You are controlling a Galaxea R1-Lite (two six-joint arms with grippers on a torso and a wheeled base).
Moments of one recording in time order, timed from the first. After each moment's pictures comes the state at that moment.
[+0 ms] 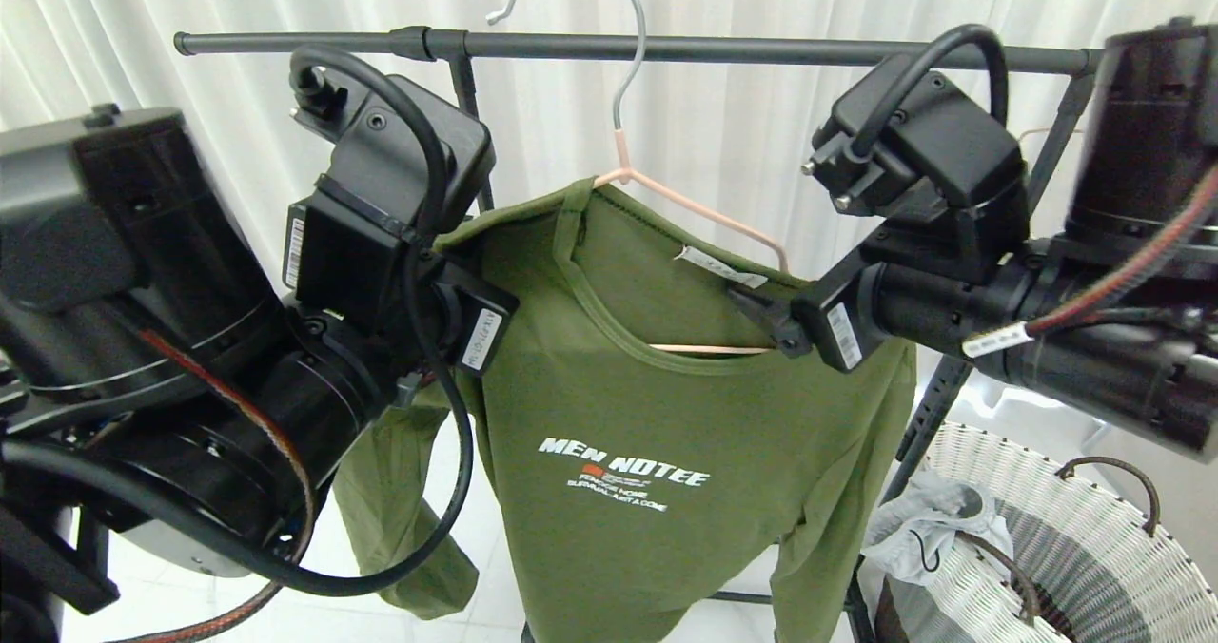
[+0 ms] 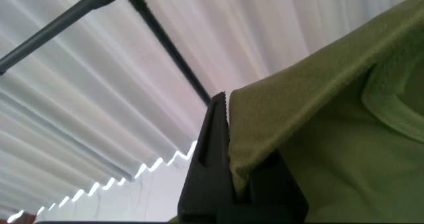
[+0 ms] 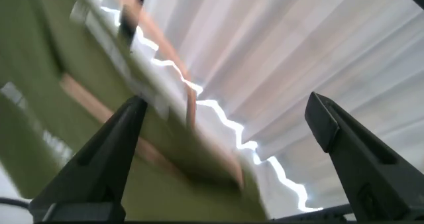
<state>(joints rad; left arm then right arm) -0.79 1.46 -0.82 -0.69 0.63 0.60 0.96 1.55 -1.15 -0.28 -0.41 -0.40</state>
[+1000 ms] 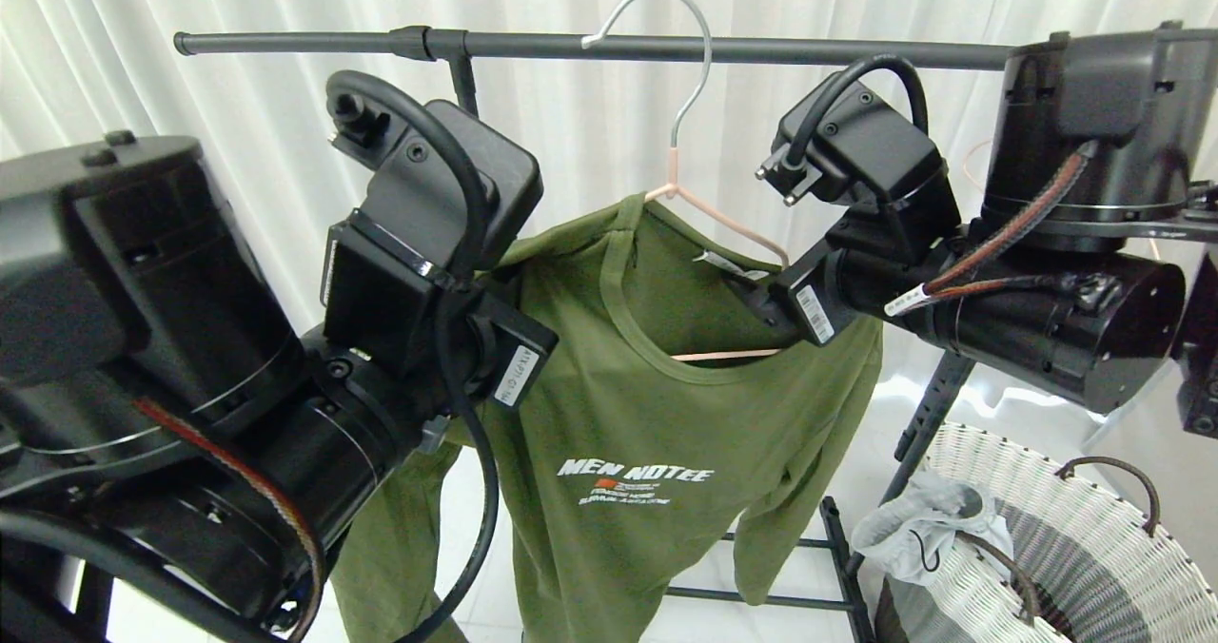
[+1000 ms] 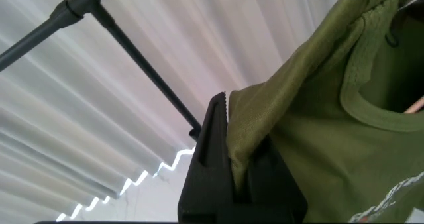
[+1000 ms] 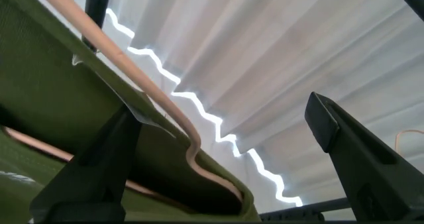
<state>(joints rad) -0.88 1.47 -0.80 -0.69 0.60 0.60 0.91 1.62 -1.21 -0.29 -0.43 -0.47</state>
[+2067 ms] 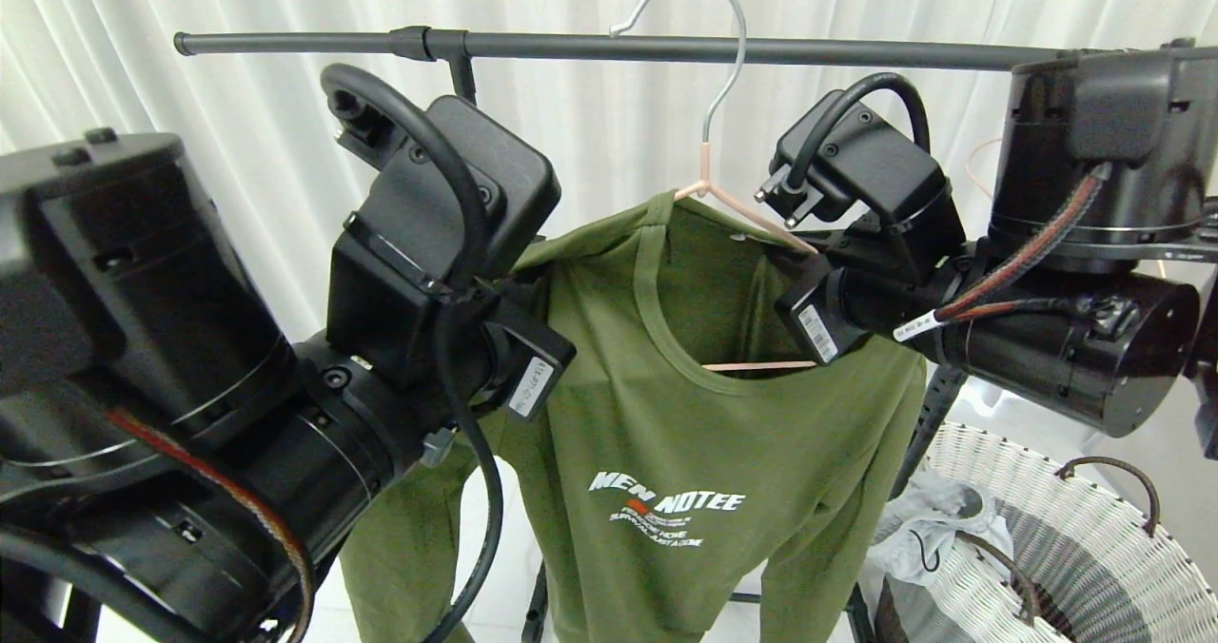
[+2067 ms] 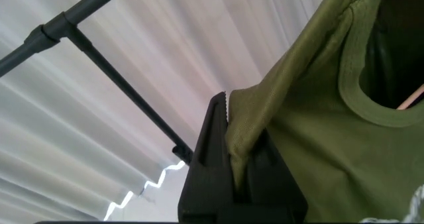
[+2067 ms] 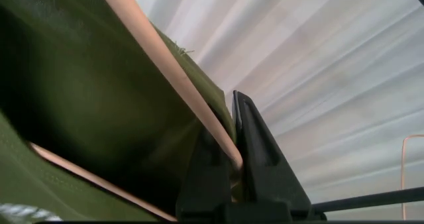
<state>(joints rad) -0.89 1.46 -0.80 -0.70 0.52 0.60 0.92 1.60 -1.18 -0.28 -0.43 -0.47</state>
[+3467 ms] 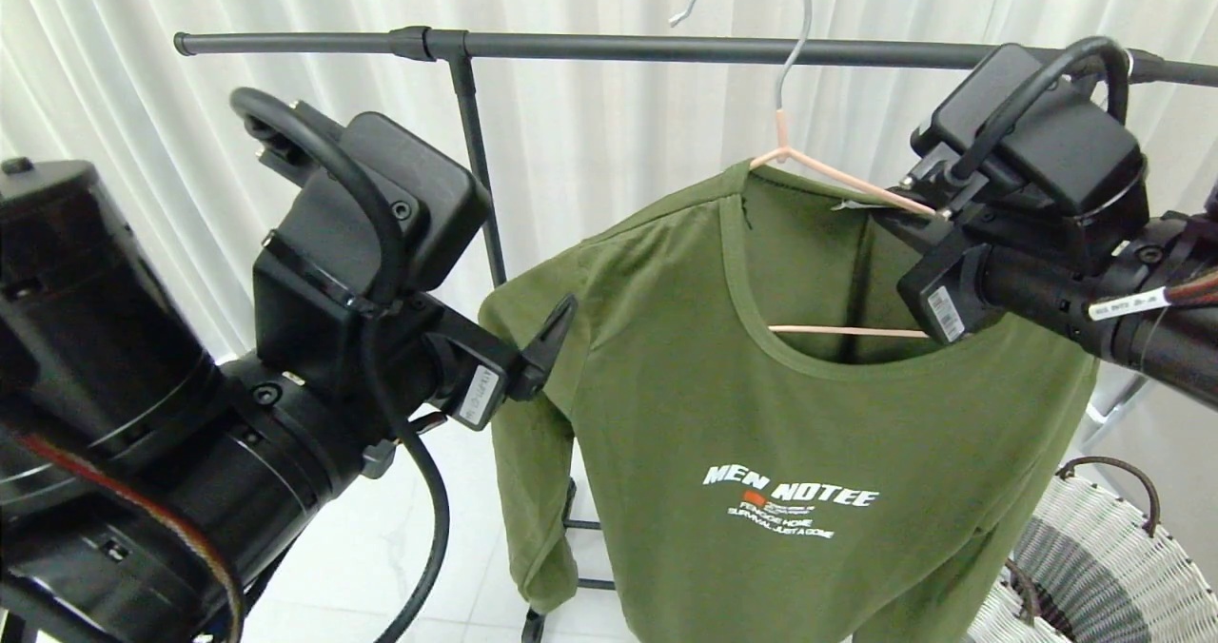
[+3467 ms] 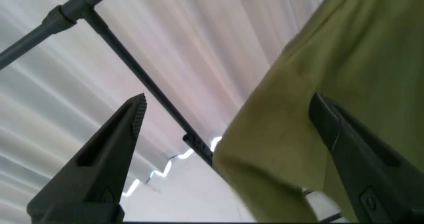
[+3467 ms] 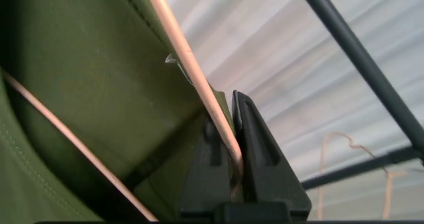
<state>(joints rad) -0.85 1.40 -0.73 -0.71 0.52 0.59 0.85 1.42 -1.02 -0.42 -0.44 -0.68</state>
